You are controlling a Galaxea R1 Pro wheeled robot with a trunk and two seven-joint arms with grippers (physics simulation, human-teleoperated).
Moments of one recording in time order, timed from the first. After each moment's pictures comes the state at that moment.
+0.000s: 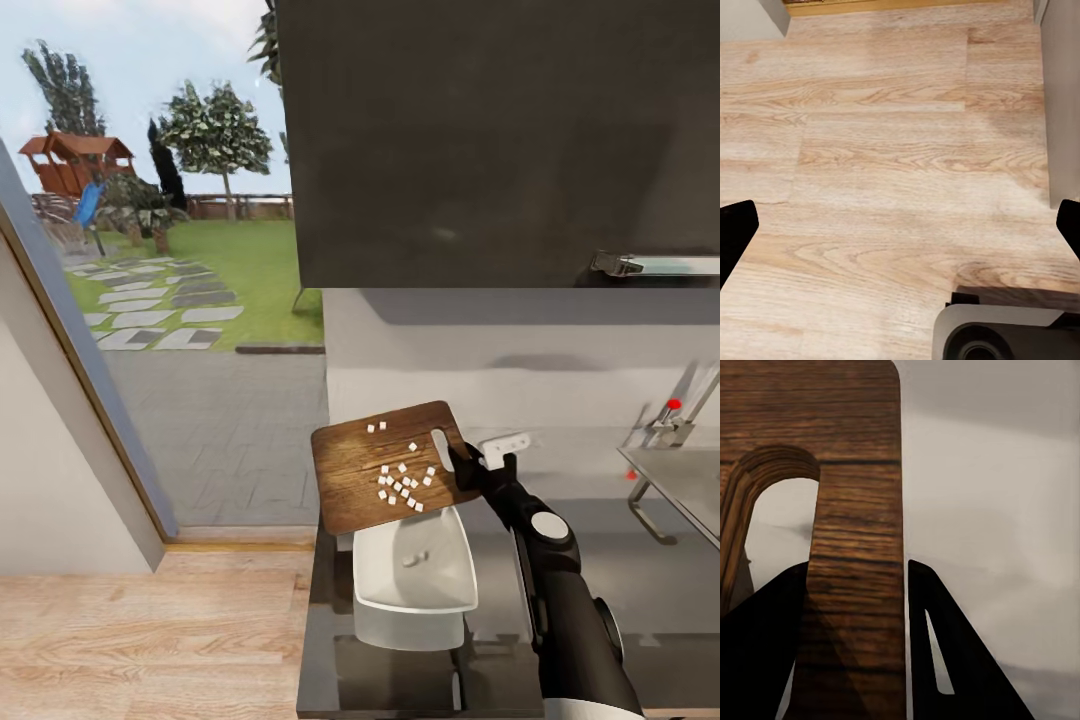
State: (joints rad) left arm -0.03 0.06 -0.72 -0.11 0.65 -0.79 0.26; right arm -0.43 0.17 -0.20 -1.49 0.41 0.28 0.40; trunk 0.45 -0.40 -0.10
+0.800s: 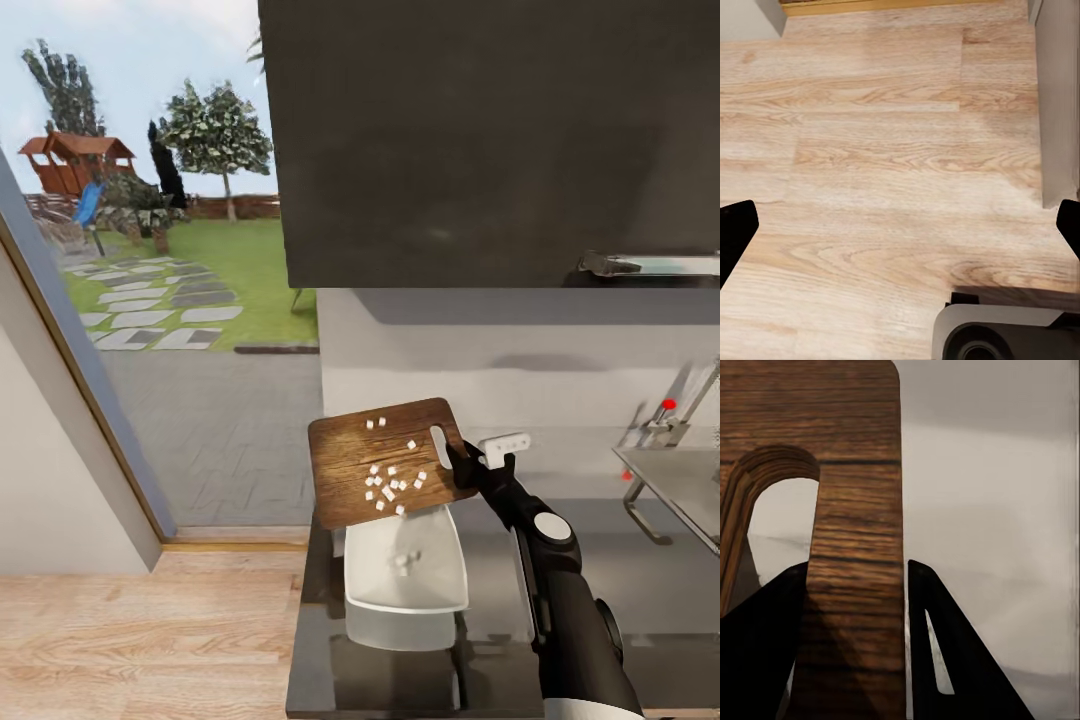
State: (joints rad) left arm -0.03 0.06 -0.72 -0.11 0.65 -0.79 0.26; right arm -0.43 0.17 -0.21 -1.49 0.34 0.27 0.40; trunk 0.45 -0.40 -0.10
